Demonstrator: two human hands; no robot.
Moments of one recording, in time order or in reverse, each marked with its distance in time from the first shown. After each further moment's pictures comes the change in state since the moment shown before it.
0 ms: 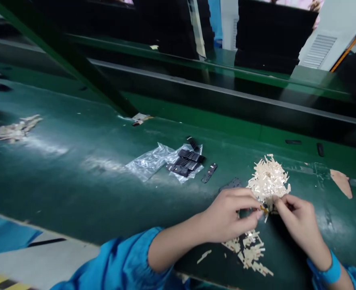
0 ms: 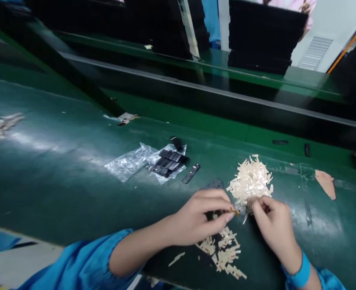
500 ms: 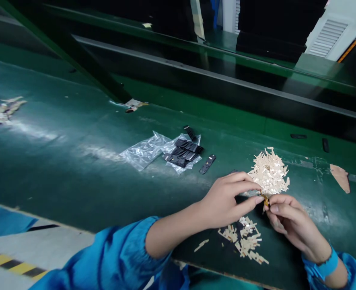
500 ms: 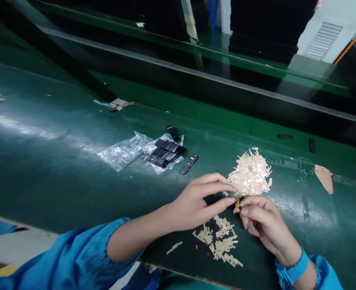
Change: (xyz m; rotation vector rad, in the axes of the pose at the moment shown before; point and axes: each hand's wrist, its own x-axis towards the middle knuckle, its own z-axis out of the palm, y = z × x) left_hand 0.000 -0.010 0.001 0.056 0.080 -0.074; right_hand -0.003 -0.015 0.002 0.891 -0.441 0.507
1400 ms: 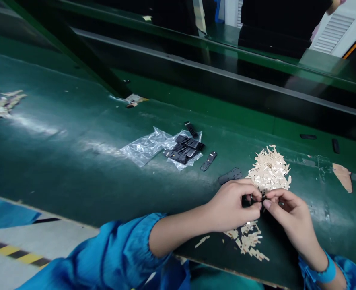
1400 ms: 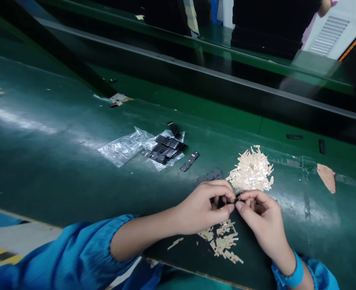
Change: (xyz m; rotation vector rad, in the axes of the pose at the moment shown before) left_hand 0.000 0.007 0.015 -0.198 -0.101 -0.301; right_hand -0.003 0.013 0.007 -0.431 0.324 -0.389
